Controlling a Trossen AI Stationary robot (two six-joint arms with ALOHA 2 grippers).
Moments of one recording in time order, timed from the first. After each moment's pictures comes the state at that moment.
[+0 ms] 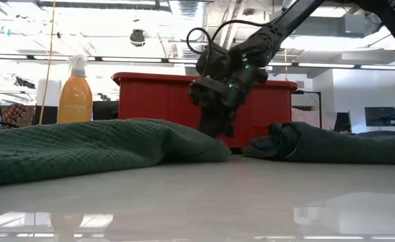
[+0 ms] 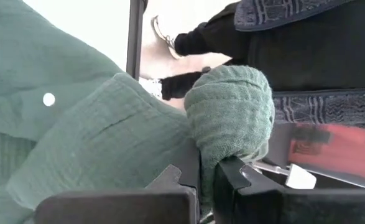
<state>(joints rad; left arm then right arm) -0.89 1.32 1.16 -0.58 0.17 -1.16 -0.26 1.96 1.27 -0.25 -0.38 0.18</state>
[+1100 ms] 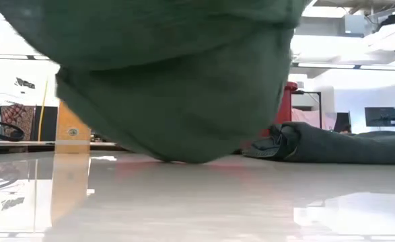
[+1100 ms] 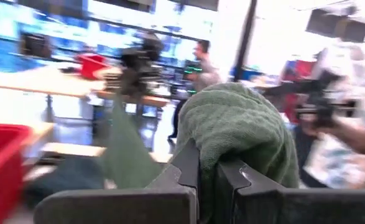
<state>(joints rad) -0.86 0.65 1.16 -0.33 -0.78 -0.06 0.17 0.88 1.27 -0.66 0.43 0.44</state>
